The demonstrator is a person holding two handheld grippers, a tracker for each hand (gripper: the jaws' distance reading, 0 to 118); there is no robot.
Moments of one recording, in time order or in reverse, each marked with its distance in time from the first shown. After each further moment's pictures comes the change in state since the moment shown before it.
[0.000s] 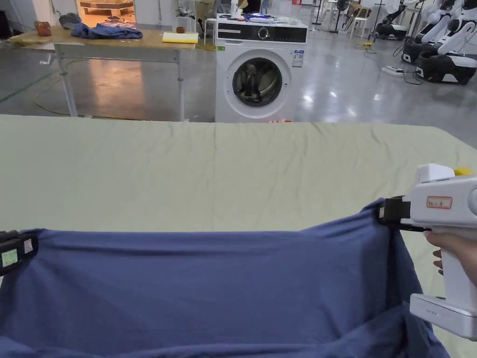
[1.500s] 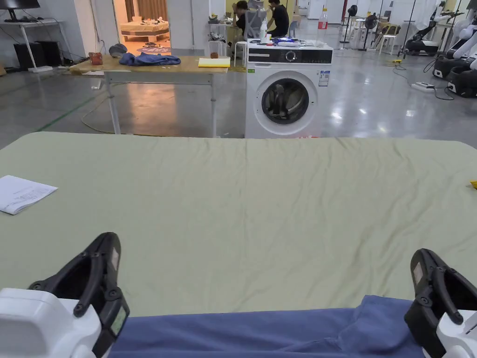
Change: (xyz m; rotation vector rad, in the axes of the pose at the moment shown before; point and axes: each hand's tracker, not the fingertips) left arm 0.137 -0.130 0.190 0.706 0.021 -0.162; right arm -0.103 -0.213 0.201 0.738 0.006 0.152
